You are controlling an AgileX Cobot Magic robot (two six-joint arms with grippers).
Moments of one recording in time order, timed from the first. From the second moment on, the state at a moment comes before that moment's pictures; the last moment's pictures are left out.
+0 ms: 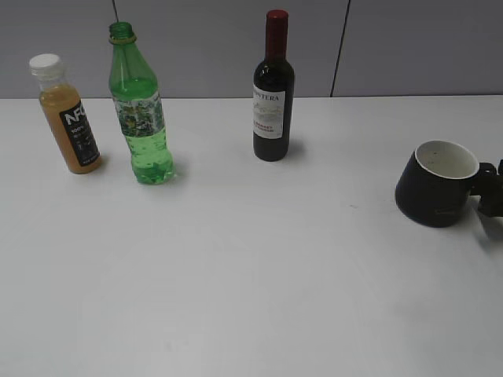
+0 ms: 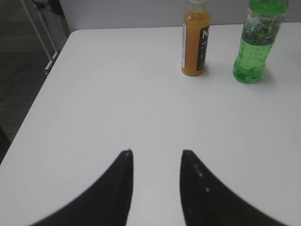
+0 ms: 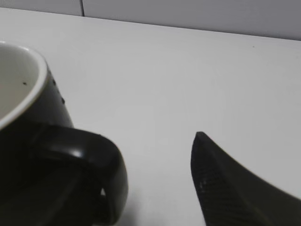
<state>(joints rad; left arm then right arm) 0.03 -0.01 -0.50 -0.07 1.05 0.08 -0.40 2.15 -0.62 -0.68 -1.21 0.07</state>
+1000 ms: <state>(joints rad) 0.03 -0.01 -0.50 -0.07 1.05 0.08 -0.36 2.22 -0.69 -0.71 -1.23 0.07</state>
